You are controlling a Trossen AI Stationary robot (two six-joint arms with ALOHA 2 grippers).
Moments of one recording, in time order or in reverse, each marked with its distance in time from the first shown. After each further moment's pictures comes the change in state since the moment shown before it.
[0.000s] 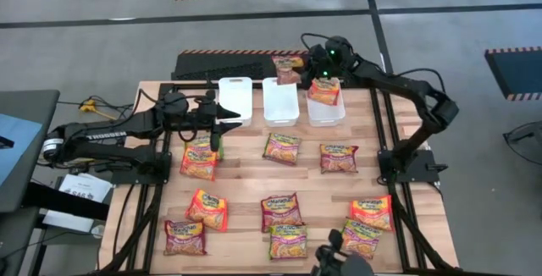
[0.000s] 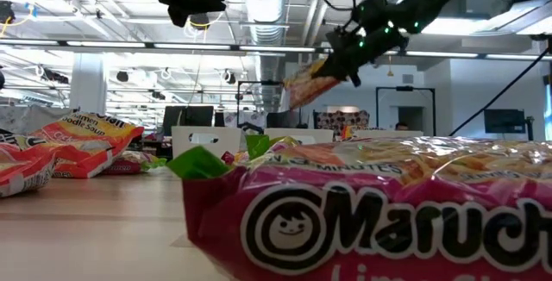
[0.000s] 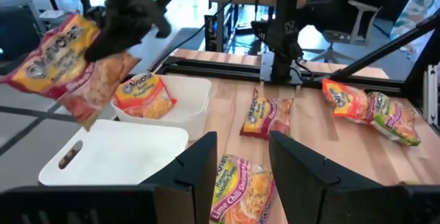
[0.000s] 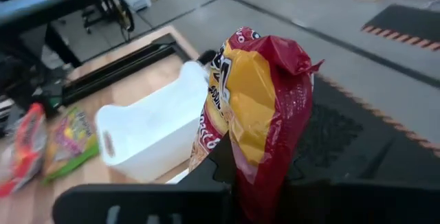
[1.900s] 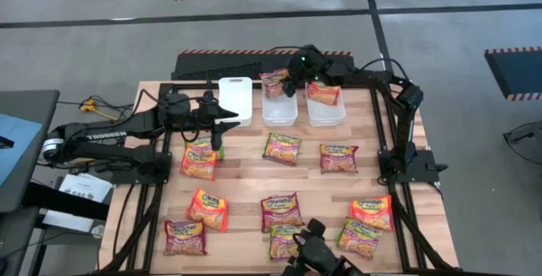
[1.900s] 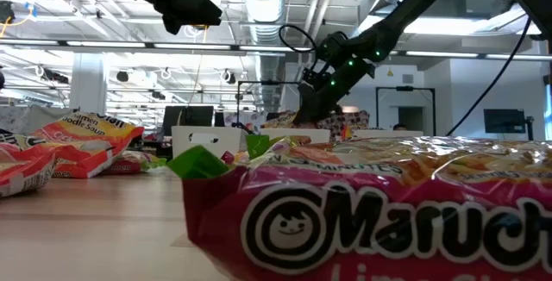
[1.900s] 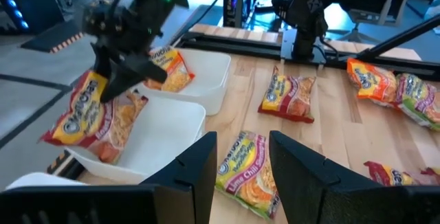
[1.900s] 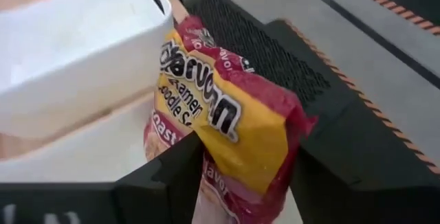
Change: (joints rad) left arm 0.002 0.001 -0.001 -0.086 -0.074 -0.007; right arm 0.051 0.329 0.223 -0.155 0.210 -0.202
